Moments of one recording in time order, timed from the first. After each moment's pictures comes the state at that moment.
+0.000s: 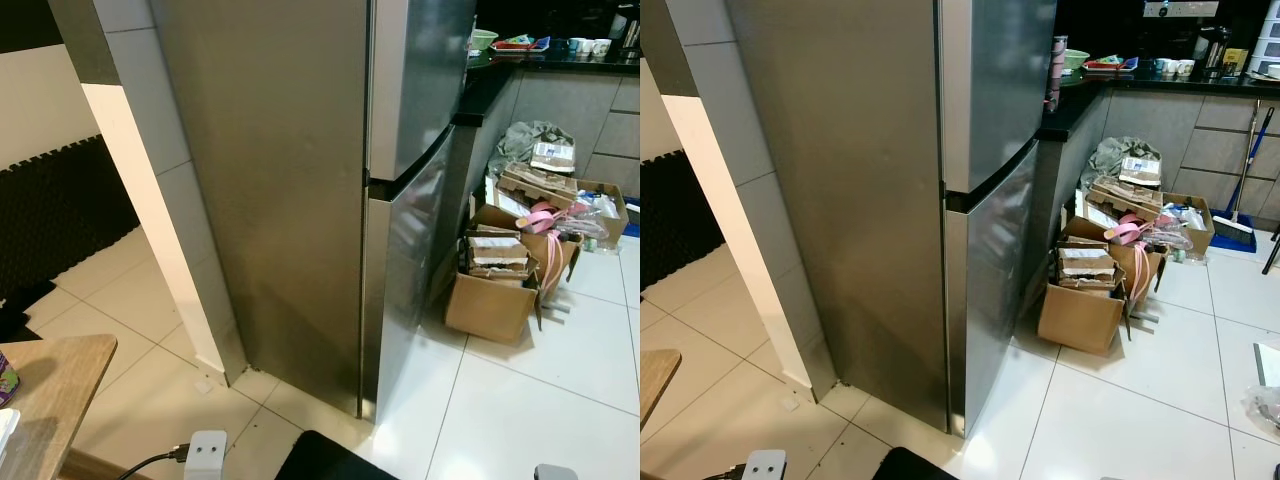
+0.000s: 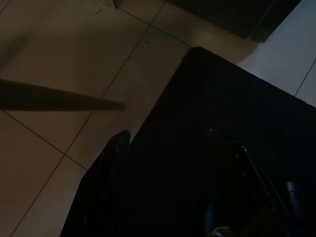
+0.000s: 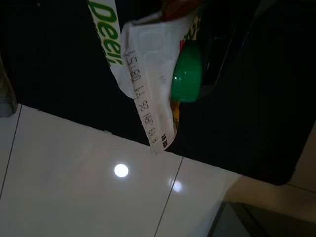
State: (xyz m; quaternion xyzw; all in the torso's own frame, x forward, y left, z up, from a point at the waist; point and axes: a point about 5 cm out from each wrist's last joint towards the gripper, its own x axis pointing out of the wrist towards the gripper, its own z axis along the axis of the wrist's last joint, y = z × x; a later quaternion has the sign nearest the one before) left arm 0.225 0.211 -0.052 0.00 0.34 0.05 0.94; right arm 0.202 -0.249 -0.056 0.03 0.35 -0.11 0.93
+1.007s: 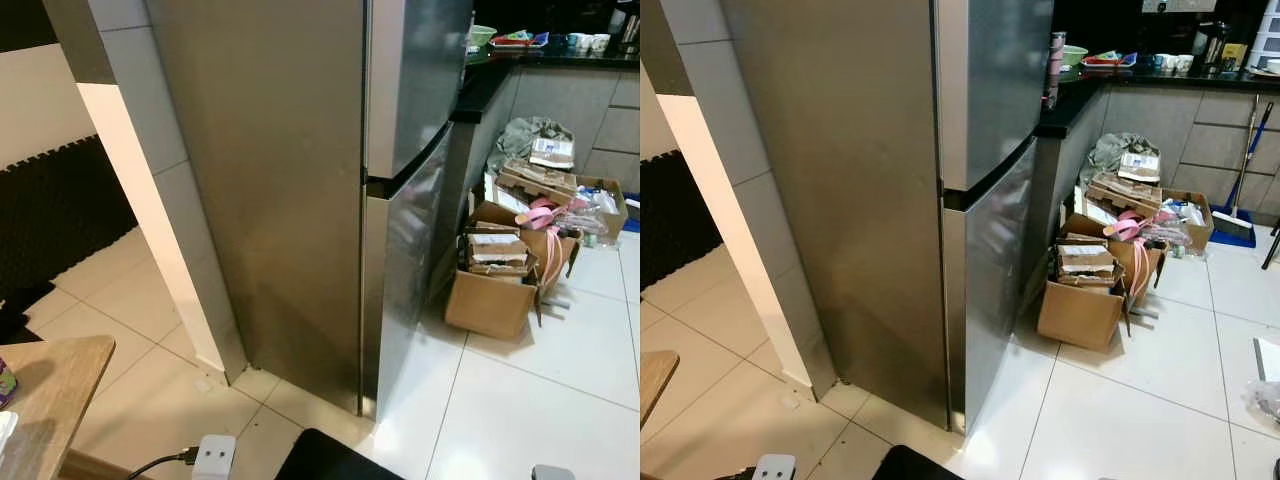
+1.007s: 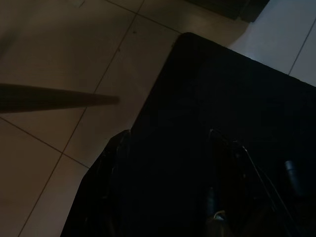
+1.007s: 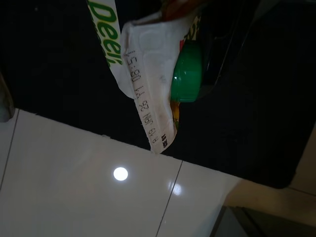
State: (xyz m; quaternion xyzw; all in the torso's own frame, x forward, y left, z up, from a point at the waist) left arm 0.222 0.206 -0.055 0.01 0.36 0.01 0.93; right arm 0.201 -0.246 -0.057 0.04 0.35 -0.11 0.93
